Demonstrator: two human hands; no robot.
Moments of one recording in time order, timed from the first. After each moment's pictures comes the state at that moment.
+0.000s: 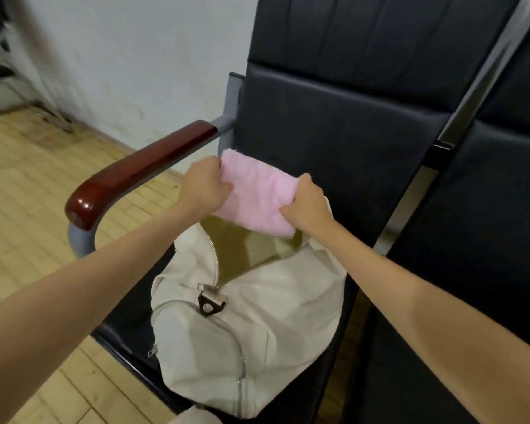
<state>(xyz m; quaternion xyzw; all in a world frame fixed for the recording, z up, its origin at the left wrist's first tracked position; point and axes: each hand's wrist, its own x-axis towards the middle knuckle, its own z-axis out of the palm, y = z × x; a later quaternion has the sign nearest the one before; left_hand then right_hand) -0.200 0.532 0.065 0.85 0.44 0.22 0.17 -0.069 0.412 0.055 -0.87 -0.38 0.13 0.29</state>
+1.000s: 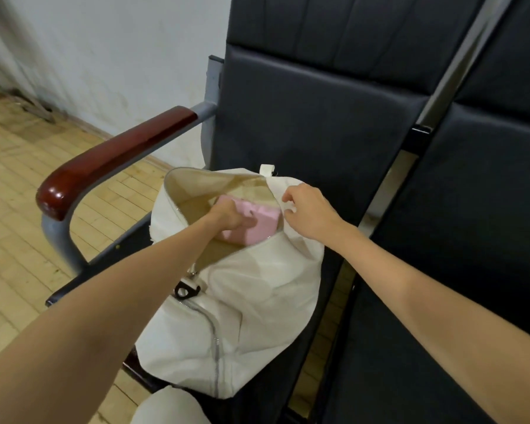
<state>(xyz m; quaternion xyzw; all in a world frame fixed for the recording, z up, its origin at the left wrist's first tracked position) -0.144 0.508 -0.026 0.82 0.45 0.00 0.35 -0.038 0.363 0.043 -0.84 -0.51 0.11 0.15</state>
